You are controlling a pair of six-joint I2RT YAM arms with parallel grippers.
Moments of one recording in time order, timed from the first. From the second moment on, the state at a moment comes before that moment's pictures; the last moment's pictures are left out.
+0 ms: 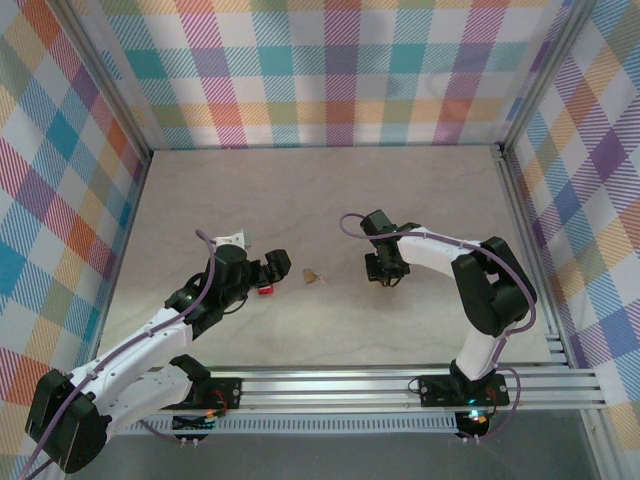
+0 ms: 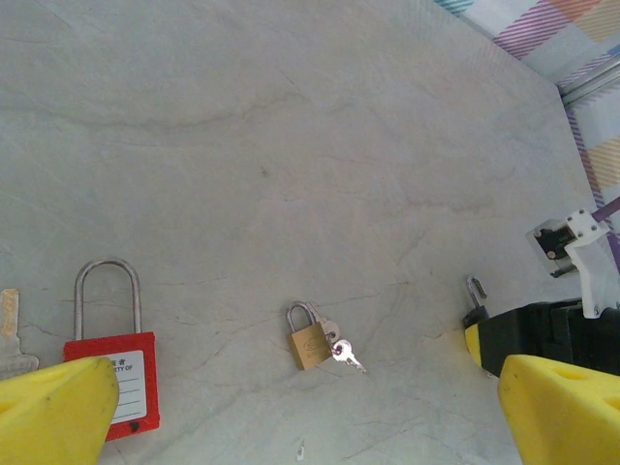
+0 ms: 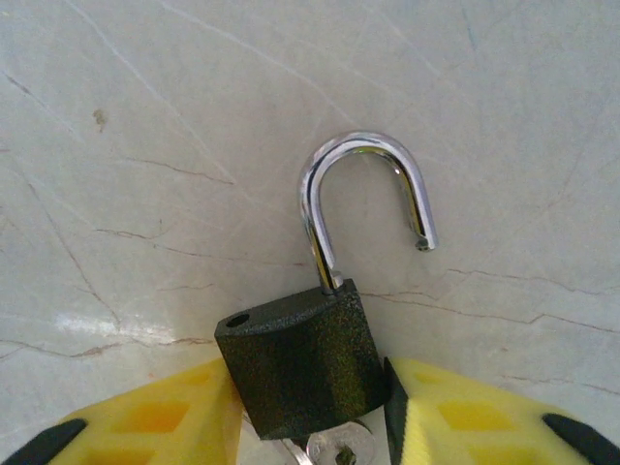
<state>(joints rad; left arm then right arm) -0.59 0.91 0.55 -0.21 -0.10 -0.76 0.57 1.76 1.04 -0.63 0.09 0.38</state>
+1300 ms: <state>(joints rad) -0.59 0.92 0.55 -0.21 -0.10 -0.76 0.66 1.62 0.95 -0.48 -0.05 0.33</state>
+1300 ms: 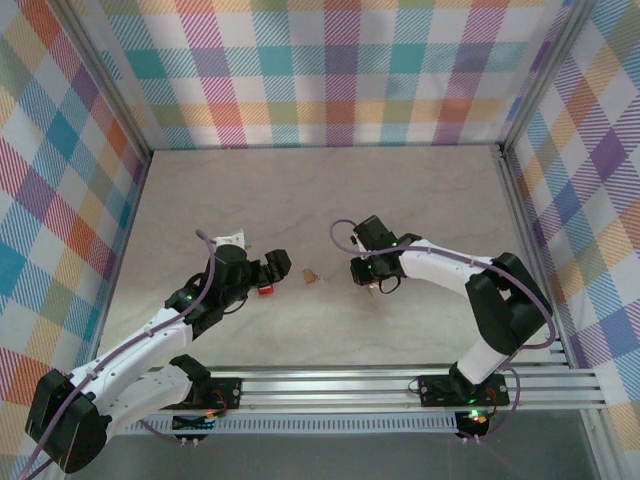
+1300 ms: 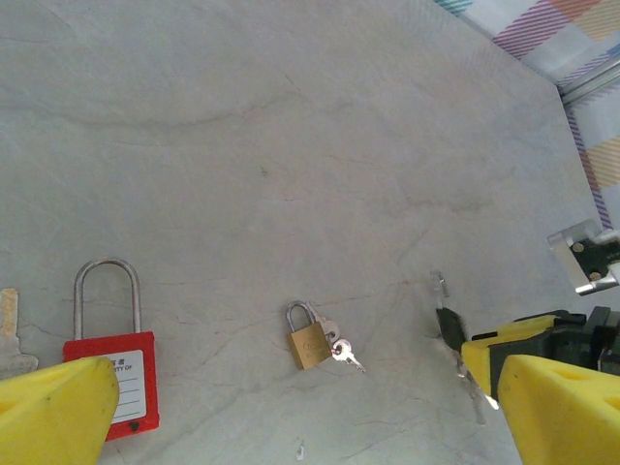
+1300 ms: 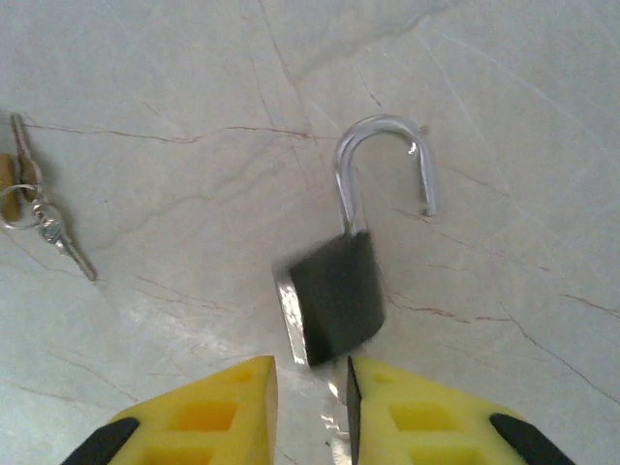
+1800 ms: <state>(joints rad) -0.59 0.94 0.55 -0.18 -0.09 -0.76 0.66 1.58 0.95 -0.47 -0.05 0.32</state>
